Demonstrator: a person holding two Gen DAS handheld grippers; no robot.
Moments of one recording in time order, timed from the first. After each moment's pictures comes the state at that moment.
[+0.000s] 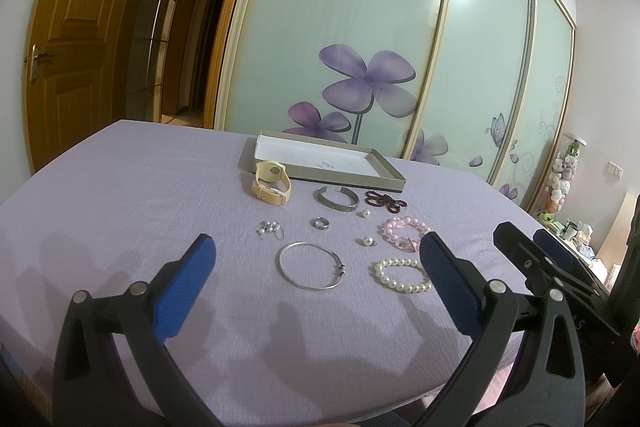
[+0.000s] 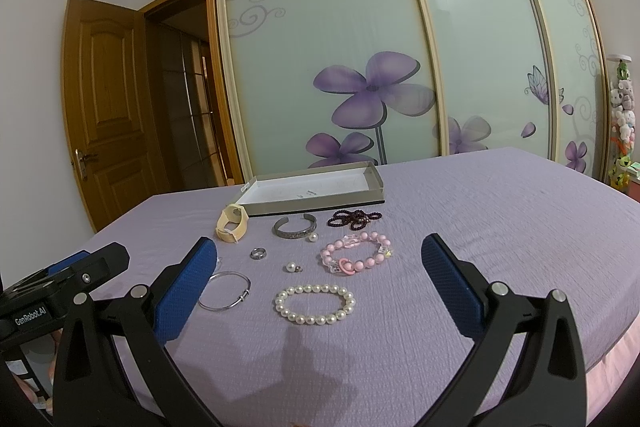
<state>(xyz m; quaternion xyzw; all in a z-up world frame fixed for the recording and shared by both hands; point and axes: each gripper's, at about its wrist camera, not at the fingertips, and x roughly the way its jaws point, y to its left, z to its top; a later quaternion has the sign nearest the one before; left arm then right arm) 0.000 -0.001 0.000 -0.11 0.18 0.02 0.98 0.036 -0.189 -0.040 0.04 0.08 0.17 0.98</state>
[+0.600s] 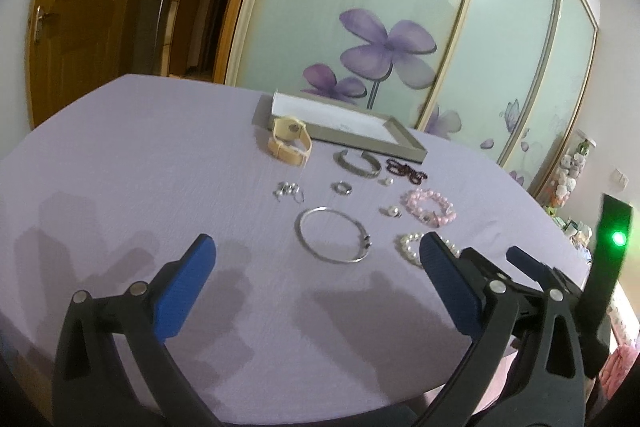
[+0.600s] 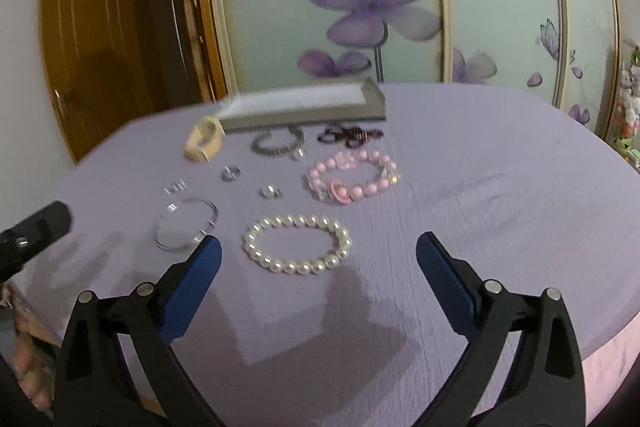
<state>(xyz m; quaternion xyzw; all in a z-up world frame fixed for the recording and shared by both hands) 0.015 0.020 -0.026 -0.15 0.25 0.03 0.96 0.088 -0.164 -0.079 -0.01 0.23 0.15 0.96</state>
